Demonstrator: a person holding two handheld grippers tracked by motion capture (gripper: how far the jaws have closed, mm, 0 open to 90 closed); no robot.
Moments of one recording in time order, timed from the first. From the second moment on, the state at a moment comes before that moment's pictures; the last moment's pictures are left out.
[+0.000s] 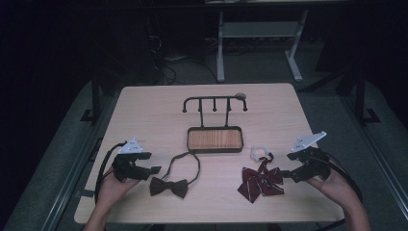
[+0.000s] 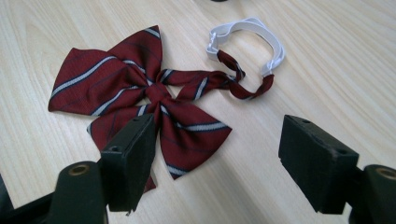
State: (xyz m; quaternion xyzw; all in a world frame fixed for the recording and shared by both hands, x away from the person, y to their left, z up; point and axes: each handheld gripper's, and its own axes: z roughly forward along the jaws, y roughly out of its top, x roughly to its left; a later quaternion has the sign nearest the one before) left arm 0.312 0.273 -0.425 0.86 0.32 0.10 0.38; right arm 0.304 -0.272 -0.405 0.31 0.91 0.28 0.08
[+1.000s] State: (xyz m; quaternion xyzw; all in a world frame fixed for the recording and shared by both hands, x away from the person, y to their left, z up) left arm 0.313 0.271 -0.426 0.86 0.31 0.10 0.38; right arm 0.353 -0.223 -0.397 0.26 0.94 0.21 0.07
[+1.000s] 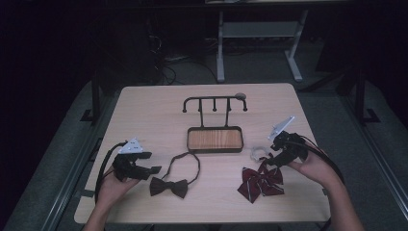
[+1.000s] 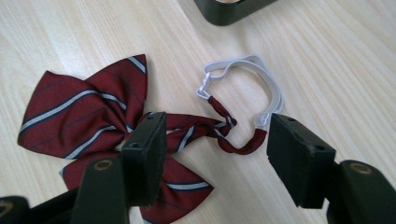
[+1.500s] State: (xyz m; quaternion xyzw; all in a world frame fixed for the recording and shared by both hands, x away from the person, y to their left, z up) left arm 0.313 0.275 -0.424 0.86 0.31 0.11 0.38; right arm 0.380 -0.215 -0.407 0.27 0.94 0.18 0.06
